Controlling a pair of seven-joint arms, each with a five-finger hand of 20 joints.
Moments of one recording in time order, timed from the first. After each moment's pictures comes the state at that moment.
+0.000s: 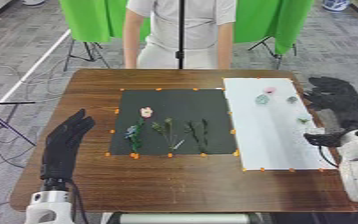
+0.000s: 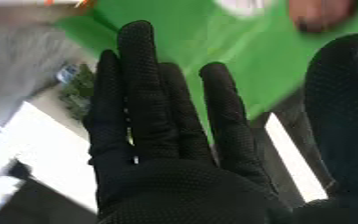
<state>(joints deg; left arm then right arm) 123.1 -83.6 -101.8 -116.1 62.6 -5.5 14.7 -105.7 -56.8 103.6 -114.5 -108.1 -0.6 15.0</state>
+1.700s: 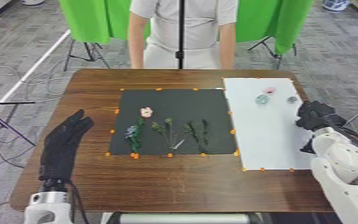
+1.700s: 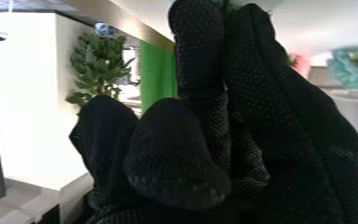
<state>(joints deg) 123.4 -83.9 -102.3 -116.4 62.6 -5.4 14.6 -93.4 -51.5 85.0 -94.1 -143.6 -4.3 21.2</state>
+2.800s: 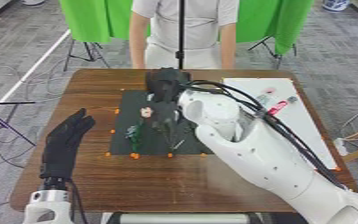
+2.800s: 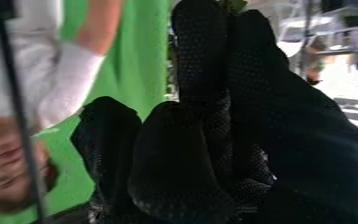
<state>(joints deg) 122.9 -82.6 -101.8 -116.2 62.6 -5.3 14.0 -55.1 -70.3 39.3 -94.6 -139.9 -15.7 10.0</state>
